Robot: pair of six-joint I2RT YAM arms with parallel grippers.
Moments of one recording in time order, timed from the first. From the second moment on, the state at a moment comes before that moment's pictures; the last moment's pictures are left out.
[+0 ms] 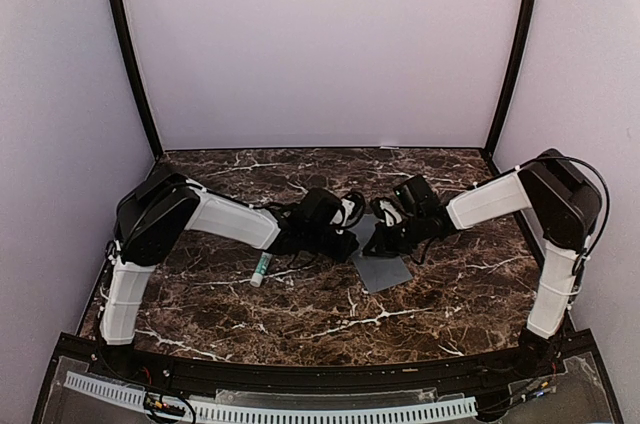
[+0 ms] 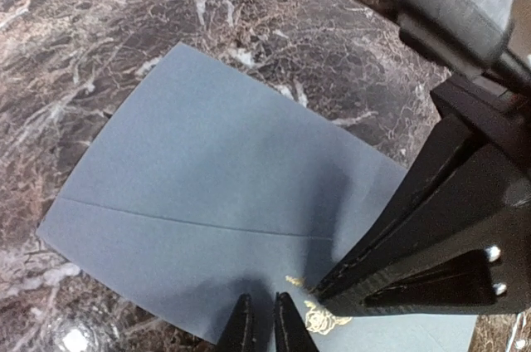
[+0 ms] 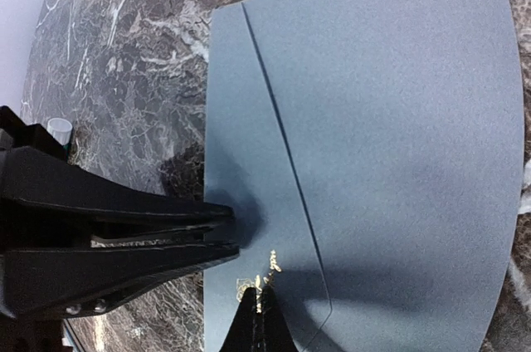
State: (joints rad) left arm -0.92 2.21 1.41 0.10 0.06 -0.29; right arm 0.61 1.88 0.97 -0.03 -0.44 0.47
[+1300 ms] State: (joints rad) left arm -0.88 2.32 1.44 0.31 0.20 -0.35; right arm 0.61 1.77 0.99 -0.10 -0.38 0.51
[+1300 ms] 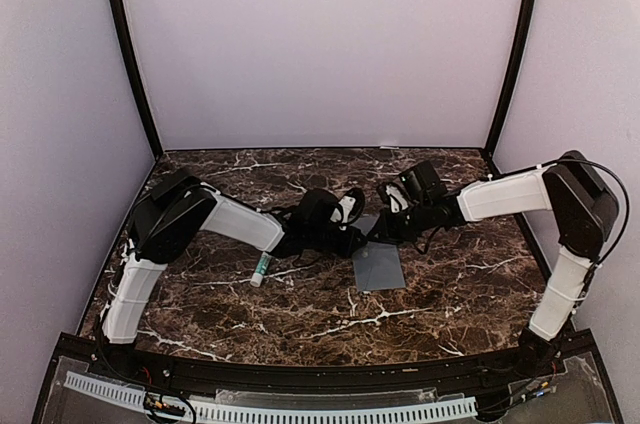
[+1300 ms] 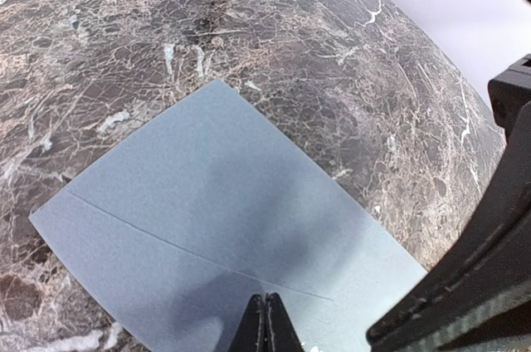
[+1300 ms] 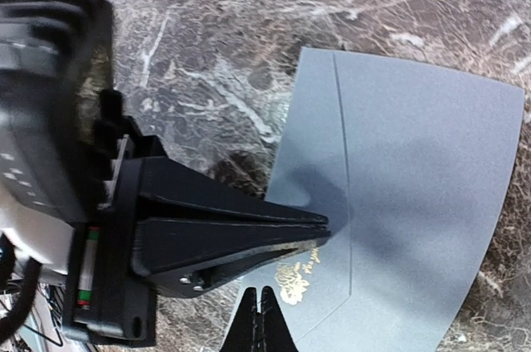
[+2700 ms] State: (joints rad) left arm -0.89 2.32 1.44 0.31 0.16 -0.32; right arm 0.62 1.84 1.03 -0.29 -0.34 0.49
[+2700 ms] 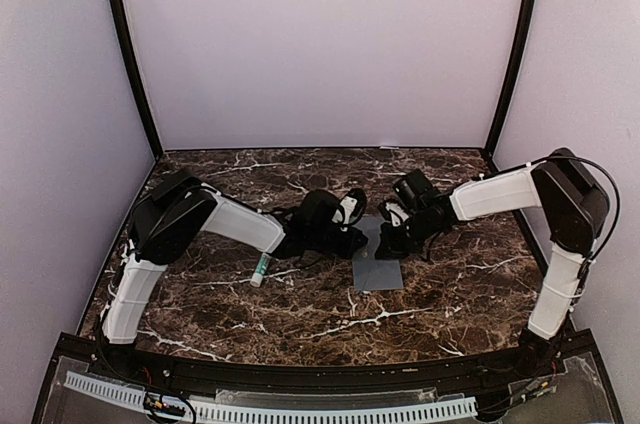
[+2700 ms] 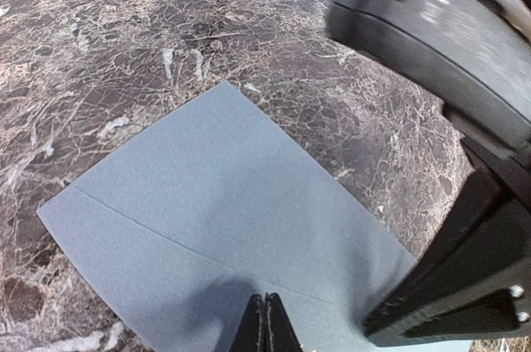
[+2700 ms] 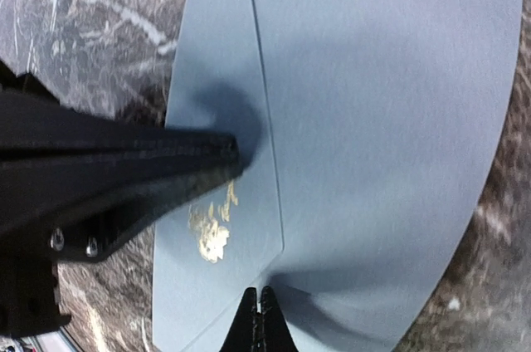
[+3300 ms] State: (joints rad) left arm -0.89 2.32 1.43 0.32 0.16 -0.32; right arm 0.68 1.82 1.07 -0.35 -0.33 0.46
